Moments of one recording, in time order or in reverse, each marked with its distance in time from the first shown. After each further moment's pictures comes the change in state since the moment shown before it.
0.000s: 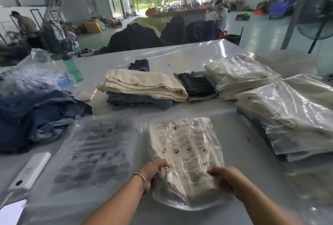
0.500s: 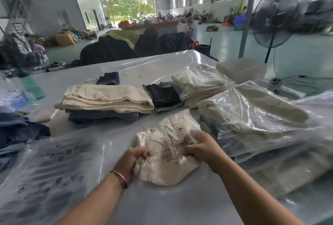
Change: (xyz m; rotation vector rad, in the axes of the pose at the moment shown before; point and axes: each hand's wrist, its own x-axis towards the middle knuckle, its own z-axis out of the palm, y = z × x) left_hand -0.042 0.078 0.101 -0.195 -0.150 0.425; right_hand -0.060 -0.095 -0.063 -0.182 0.012 -0.650
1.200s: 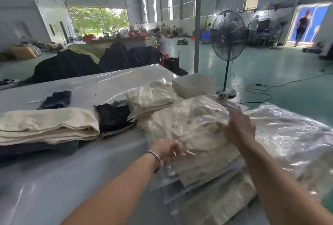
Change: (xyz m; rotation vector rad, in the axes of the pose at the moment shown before) left_hand 0.118 -0.025 0.311 0.351 -0.156 -0.087; right_hand 0.037 0.002 -0.325 -1.013 0.756 0.122
